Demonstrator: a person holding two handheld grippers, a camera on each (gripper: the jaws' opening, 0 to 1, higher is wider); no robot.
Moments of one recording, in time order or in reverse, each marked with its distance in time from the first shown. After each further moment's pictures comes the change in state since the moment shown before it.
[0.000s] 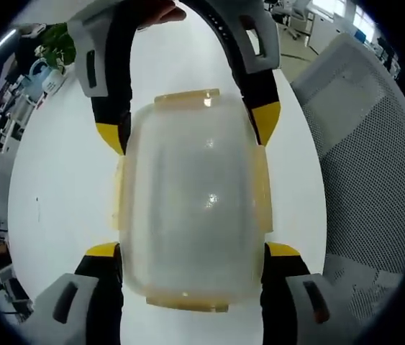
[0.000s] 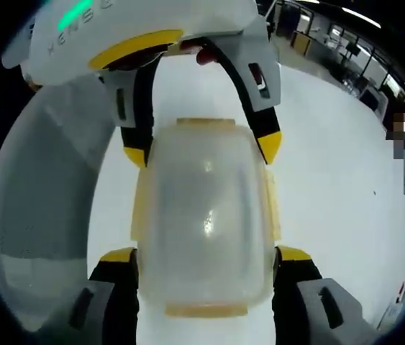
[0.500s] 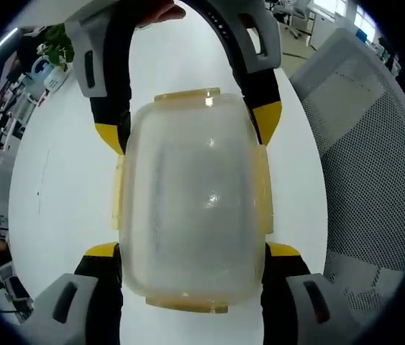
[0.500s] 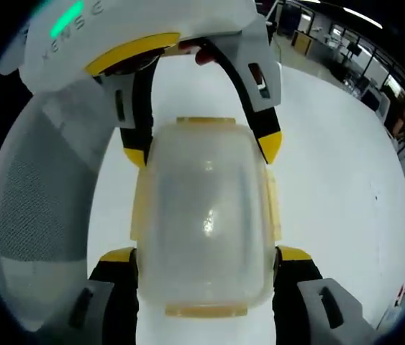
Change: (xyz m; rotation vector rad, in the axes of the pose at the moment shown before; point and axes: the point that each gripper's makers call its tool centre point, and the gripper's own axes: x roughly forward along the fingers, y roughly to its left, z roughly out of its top) left arm 0.000 0.001 -0.007 -0.002 0.006 0.005; right arm 0.004 0.000 0.006 -0.002 0.006 0.004
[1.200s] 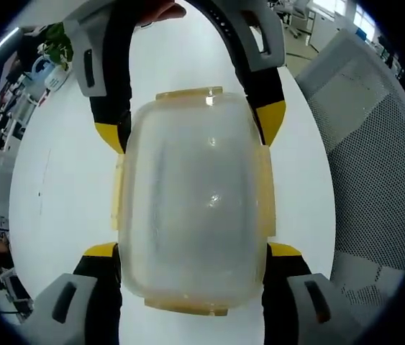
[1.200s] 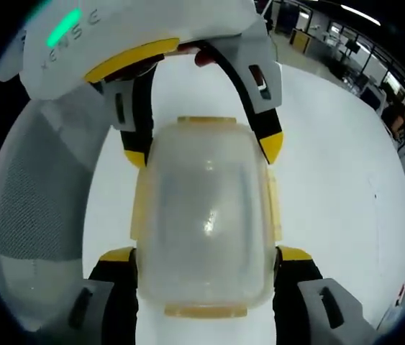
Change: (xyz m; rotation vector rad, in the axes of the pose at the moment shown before) left arm 0.004 0.017 -0.003 0.003 -0.002 0.006; right arm 0.002 -0.016 0.002 0.014 -0.001 0.002
